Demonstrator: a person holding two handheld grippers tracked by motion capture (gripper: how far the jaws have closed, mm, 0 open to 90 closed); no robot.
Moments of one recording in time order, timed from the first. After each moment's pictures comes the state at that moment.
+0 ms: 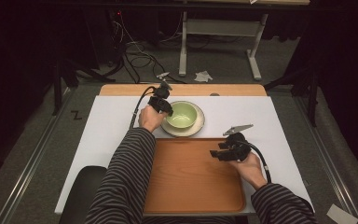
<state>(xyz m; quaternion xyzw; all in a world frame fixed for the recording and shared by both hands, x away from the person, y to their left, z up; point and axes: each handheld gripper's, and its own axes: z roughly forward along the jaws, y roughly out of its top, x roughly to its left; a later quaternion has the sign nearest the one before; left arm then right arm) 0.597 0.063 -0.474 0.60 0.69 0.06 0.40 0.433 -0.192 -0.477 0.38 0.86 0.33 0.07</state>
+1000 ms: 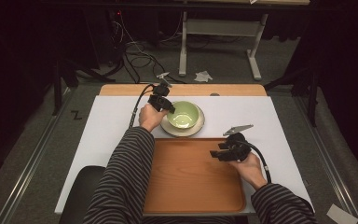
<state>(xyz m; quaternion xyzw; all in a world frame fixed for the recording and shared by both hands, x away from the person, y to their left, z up) 0.593 0.065 -0.458 0.58 0.68 0.04 0.44 0.433 -0.193 -0.478 0.38 0.86 0.33 0.07</state>
